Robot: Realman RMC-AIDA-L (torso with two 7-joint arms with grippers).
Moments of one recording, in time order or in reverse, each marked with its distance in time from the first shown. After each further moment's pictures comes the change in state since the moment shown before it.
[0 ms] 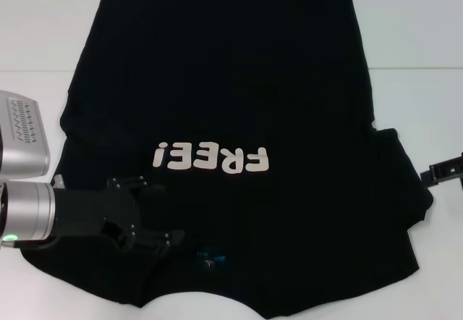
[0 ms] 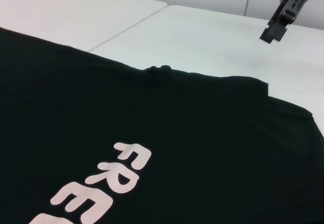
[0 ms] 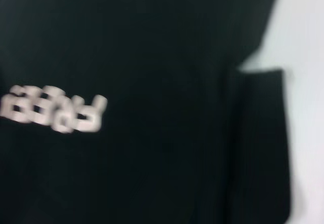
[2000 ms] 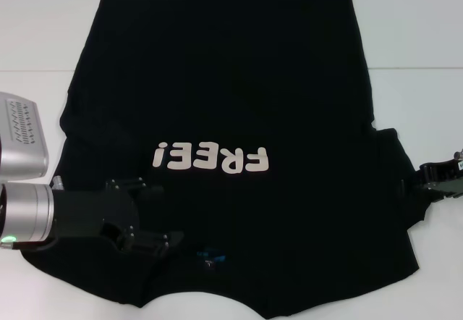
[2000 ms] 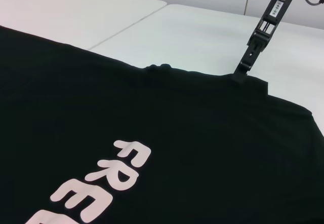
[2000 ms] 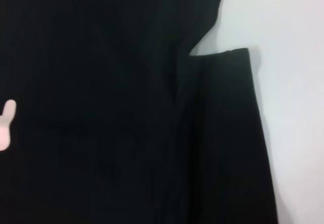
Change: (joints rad) left arm 0.003 0.001 -0.001 -0.001 0.001 0.002 0.000; right arm 0.115 -0.023 -0.094 0.417 -0.098 0.379 0.097
